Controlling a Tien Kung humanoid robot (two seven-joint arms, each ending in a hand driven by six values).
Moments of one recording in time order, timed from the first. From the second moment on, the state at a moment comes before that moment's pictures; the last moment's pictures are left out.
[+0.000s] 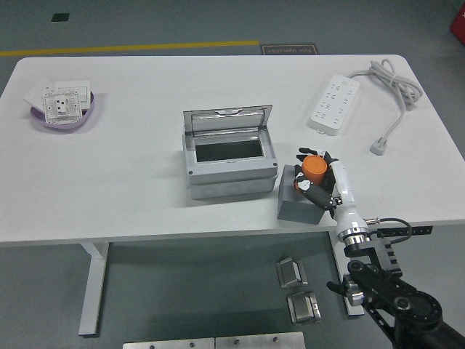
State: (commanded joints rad) left arm 0.07 0.03 -1.77 -0.18 1.70 -0.05 0.37; right arm 0.19 -0.16 0.92 1.11 -1.05 -0.44 0.53
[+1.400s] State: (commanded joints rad) left arm 0.07 0.05 -1.75 -0.18 1.69 -0.04 0.37; right arm 0.54 -0.11 0.78 1.14 -1.53 -0.38 0.11
